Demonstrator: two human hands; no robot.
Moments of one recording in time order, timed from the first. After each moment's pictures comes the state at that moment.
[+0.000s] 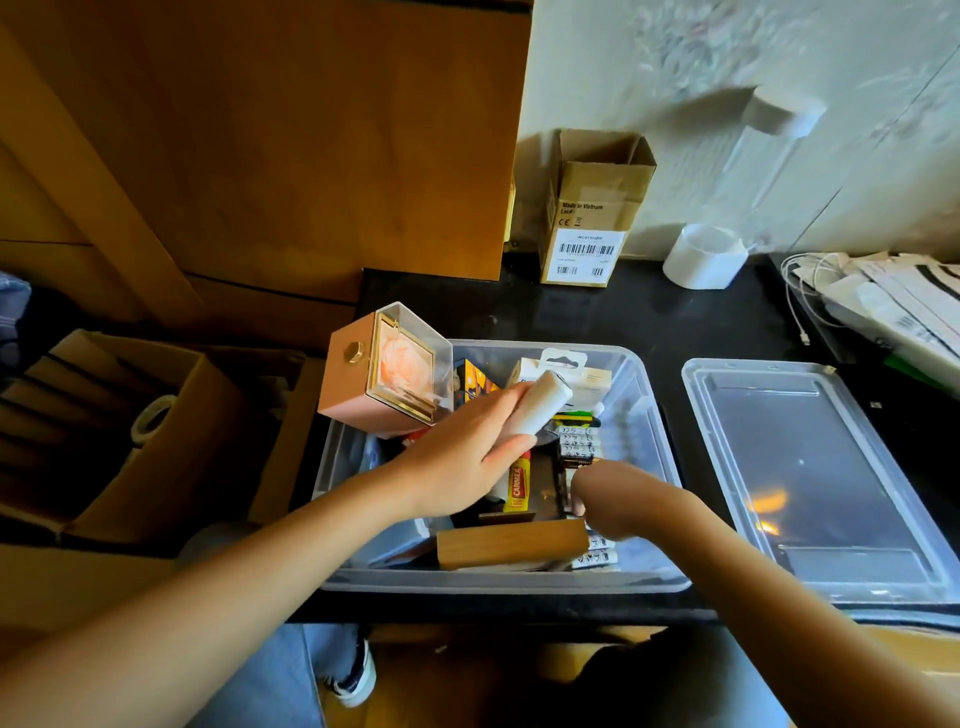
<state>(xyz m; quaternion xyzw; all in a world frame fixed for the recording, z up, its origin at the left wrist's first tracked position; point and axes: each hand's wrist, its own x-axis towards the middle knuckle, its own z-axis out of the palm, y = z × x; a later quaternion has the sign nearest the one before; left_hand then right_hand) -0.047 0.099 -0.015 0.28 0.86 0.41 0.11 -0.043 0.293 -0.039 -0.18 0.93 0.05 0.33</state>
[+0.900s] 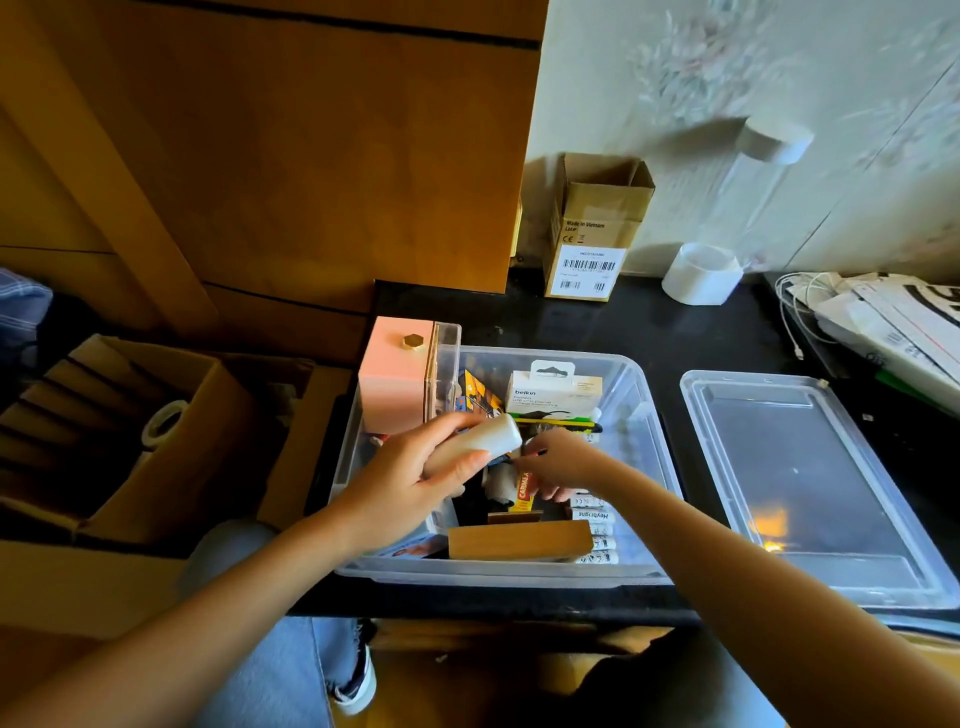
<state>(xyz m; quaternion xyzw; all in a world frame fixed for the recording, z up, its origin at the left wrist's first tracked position) -0.006 0.055 -0.006 0.19 0.79 0.57 0.10 -0.080 0.261 -0.062 0.02 0.89 -0.31 0.34</state>
